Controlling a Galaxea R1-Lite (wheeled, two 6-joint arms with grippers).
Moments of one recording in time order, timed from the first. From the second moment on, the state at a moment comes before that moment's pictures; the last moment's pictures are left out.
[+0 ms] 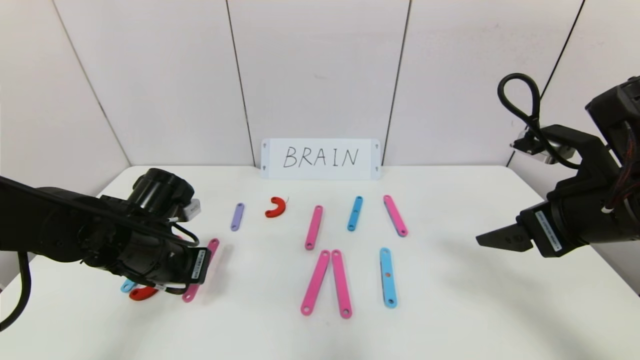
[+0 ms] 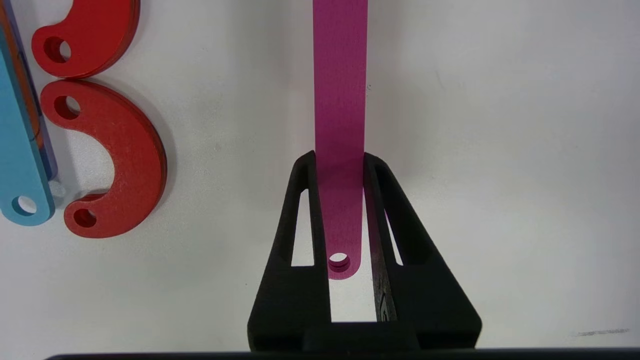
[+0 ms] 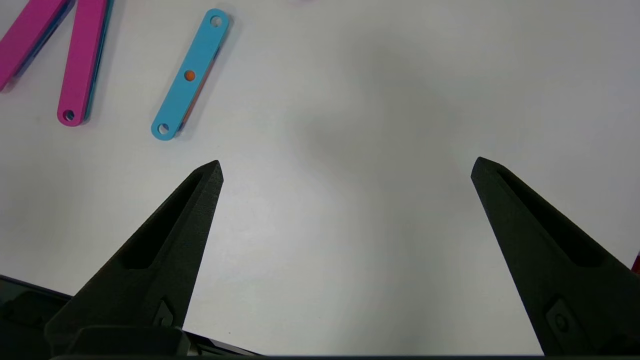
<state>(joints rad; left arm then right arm) -0.28 1.73 -0.91 0.22 0.03 -0.24 0.34 1.47 -1.19 0.59 -0.05 -0.04</state>
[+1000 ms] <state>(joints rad) -0.28 1.82 -0.90 0.15 0.03 -0.23 0.34 1.47 -1.19 0.59 -0.05 -0.04</state>
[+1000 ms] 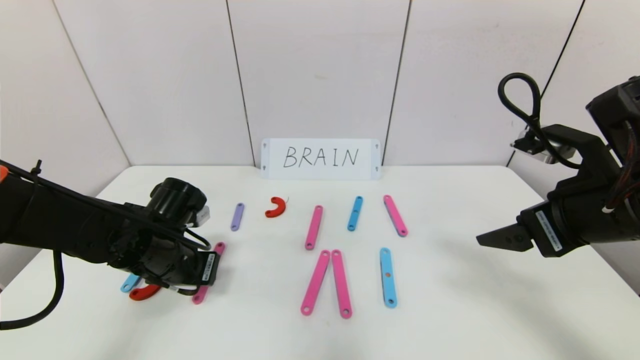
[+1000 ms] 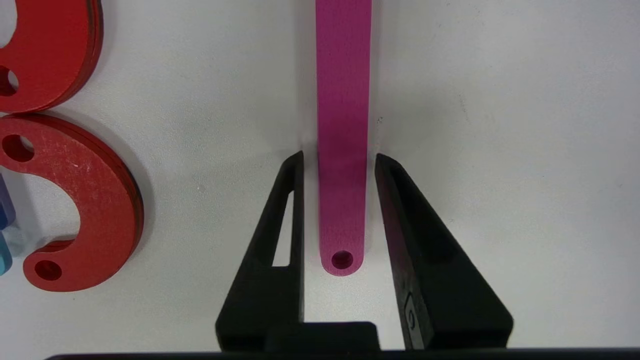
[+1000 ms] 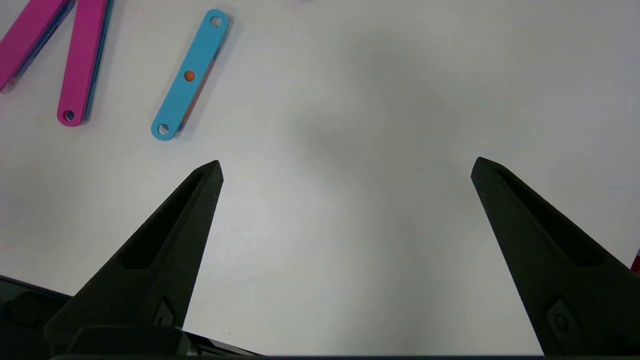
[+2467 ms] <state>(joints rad) -0.36 1.95 -1.30 0.15 0.03 -0.22 0.35 1.47 -1.19 0.59 -0.05 -0.04</state>
